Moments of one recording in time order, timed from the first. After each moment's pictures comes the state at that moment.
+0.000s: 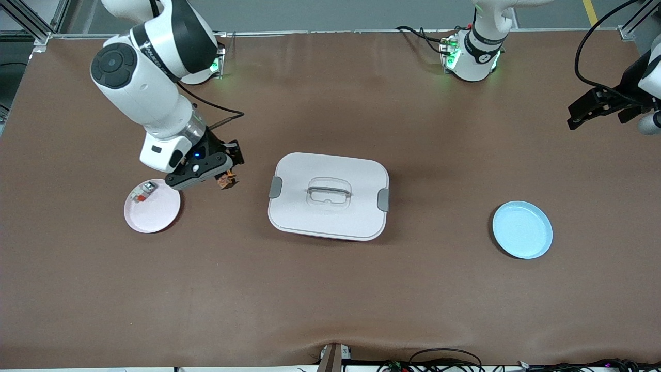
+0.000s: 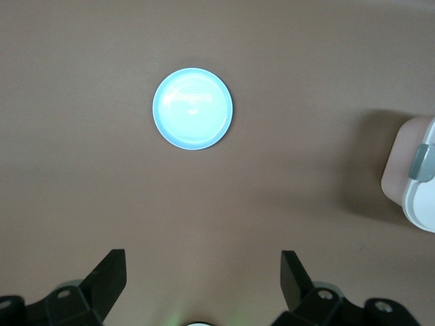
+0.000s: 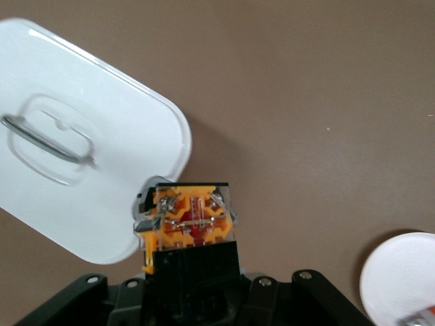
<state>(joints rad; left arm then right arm) 0.00 0.00 -0.08 -1.46 0.04 1.44 -0.16 0.34 0.10 0.07 -1.81 0.08 2.03 -0.05</state>
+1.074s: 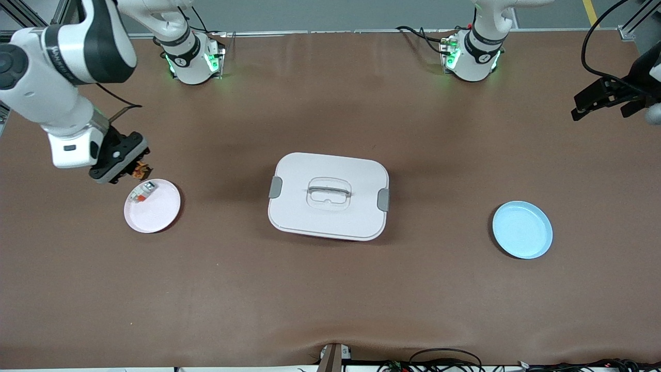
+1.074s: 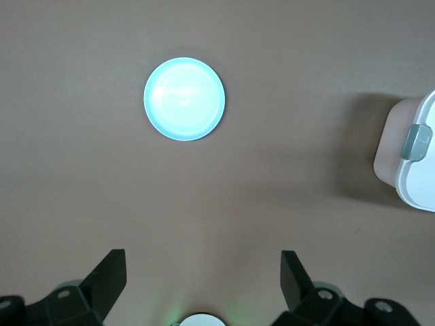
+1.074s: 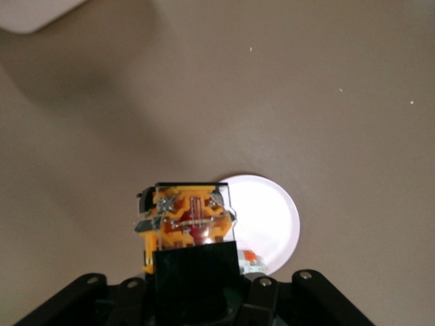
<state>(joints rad) -0.03 -0.03 -0.02 -1.49 0.00 1.43 -0.11 -0.01 -0.07 0.07 -2.07 -0.03 2.05 -0.87</state>
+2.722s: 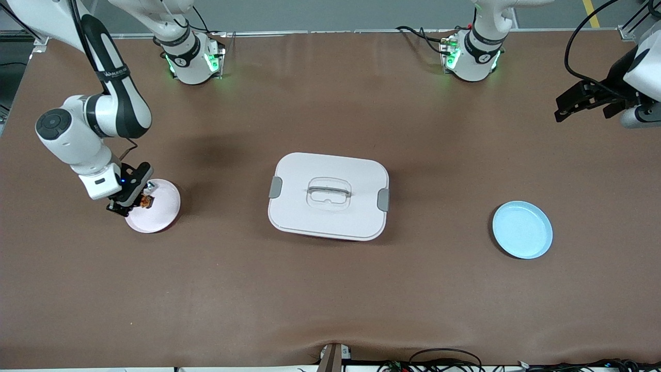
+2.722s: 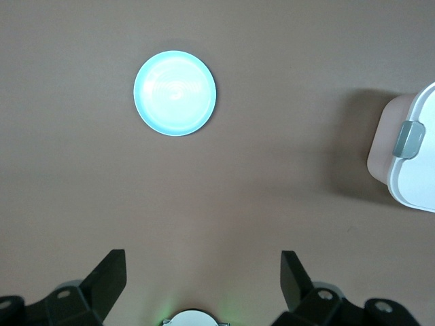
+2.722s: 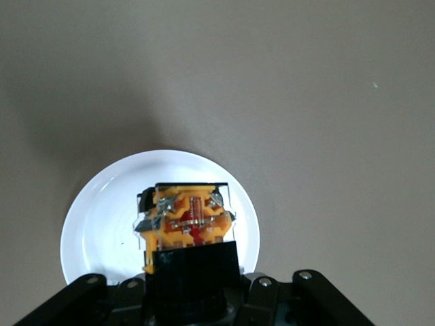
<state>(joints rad) -0.03 -0.03 -0.07 -1.51 0.00 1.43 -0.16 -0.15 0.20 0.07 -2.30 -0.08 2.70 -1.32</state>
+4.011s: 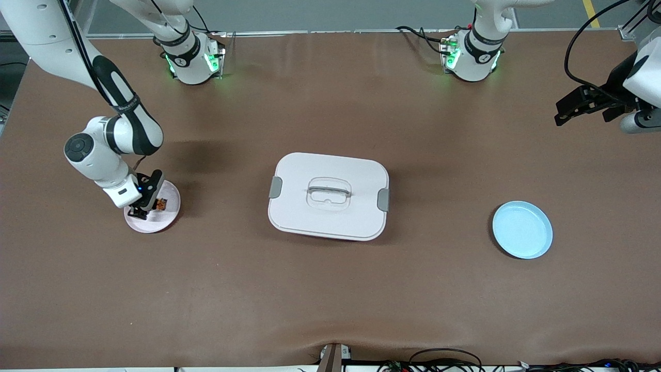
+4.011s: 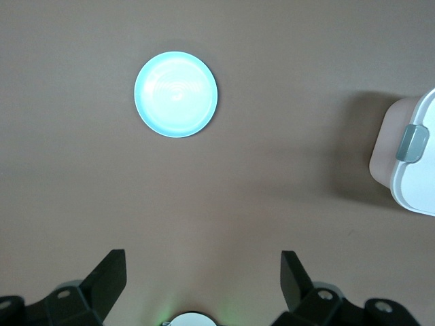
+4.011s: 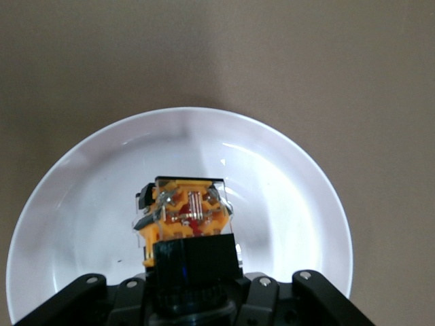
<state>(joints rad) -0.03 -0.02 -0.06 -1.51 0.00 1.45 -0.16 -0.20 0.42 0.07 -2.30 -0.08 2.86 -1.46</state>
